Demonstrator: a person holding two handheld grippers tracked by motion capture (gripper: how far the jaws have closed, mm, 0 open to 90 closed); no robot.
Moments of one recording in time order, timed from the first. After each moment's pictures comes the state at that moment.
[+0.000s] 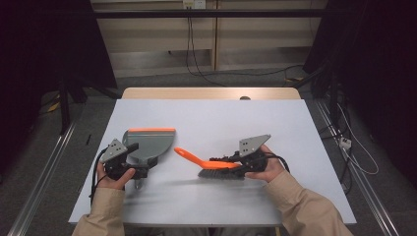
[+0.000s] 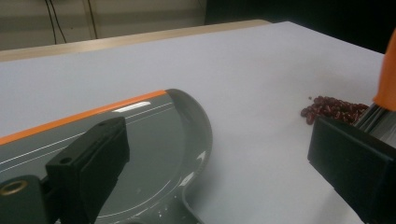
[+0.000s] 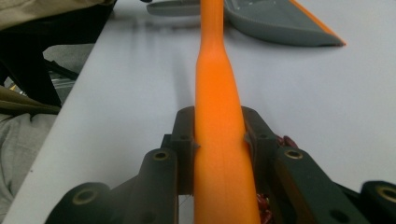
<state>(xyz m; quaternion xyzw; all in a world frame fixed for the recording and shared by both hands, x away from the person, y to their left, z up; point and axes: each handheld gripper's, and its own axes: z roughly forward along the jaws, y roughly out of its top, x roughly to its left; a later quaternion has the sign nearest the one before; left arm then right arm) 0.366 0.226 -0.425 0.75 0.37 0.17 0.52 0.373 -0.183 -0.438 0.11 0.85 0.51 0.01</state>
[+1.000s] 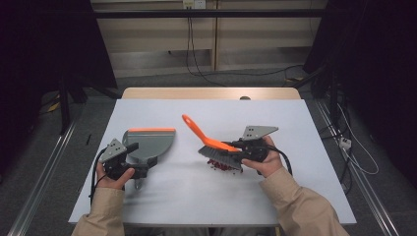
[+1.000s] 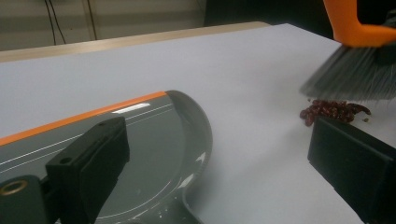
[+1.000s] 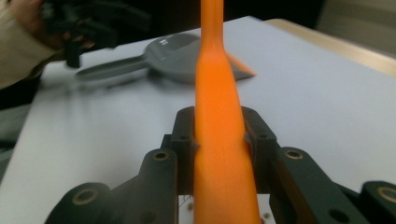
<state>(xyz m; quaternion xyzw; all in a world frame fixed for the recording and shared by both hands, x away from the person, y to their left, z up) 0.366 0.227 -0.424 0.75 0.37 0.17 0.53 0.382 -0.186 -0.414 0.24 0.79 0.55 0.09</state>
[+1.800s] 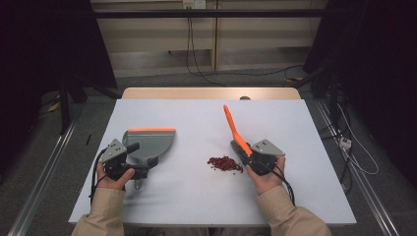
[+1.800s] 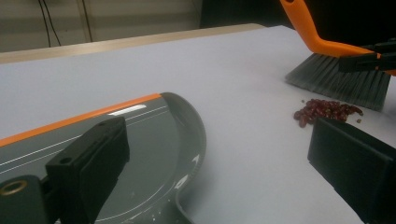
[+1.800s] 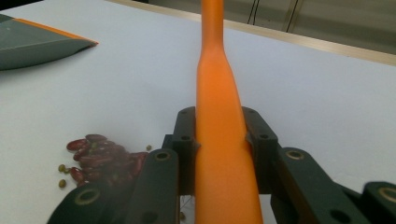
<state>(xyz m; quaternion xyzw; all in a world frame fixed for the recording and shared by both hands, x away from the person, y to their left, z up) 0.365 0.226 -0.424 0.75 0.36 0.16 0.53 0.343 -0.193 -0.447 0.48 0.70 0.43 0.30</state>
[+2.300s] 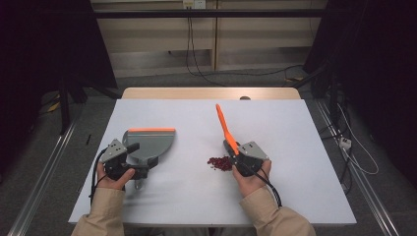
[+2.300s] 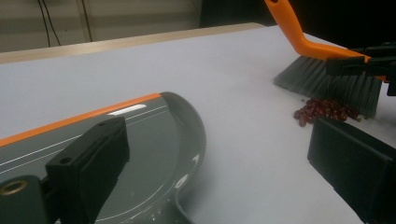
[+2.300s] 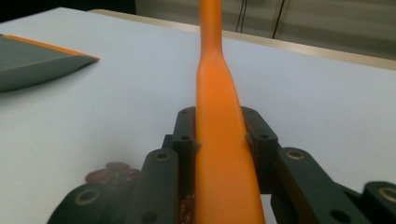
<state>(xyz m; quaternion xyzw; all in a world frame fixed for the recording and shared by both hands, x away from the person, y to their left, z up) 0.365 0.226 -0.423 0.75 0.36 0.17 0.53 0.344 -0.153 -0.453 0.50 0.67 0.43 0.33</state>
